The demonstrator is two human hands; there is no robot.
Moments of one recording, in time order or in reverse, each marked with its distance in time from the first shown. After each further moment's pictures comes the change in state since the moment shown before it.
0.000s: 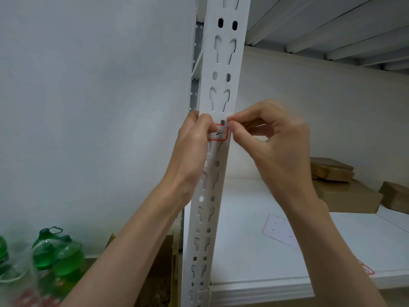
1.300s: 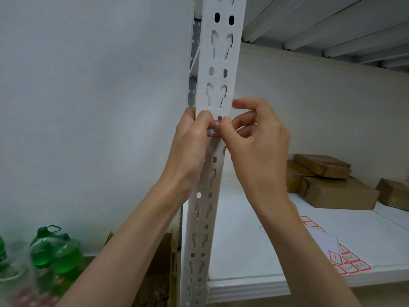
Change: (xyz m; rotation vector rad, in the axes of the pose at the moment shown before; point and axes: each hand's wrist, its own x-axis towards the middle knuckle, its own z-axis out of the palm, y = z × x) left_hand -0.003 0.000 0.003 0.025 0.032 0.078; right_hand -0.009 -0.013 0.028 -0.029 0.118 0.282
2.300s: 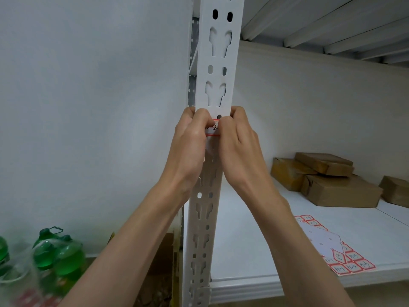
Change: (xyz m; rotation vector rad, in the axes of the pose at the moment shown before) left_hand 0.005 -0.005 -0.002 -0.097 -0.069 -0.072; right_hand -0.002 -0.011 0.010 0.052 -0.288 0.220
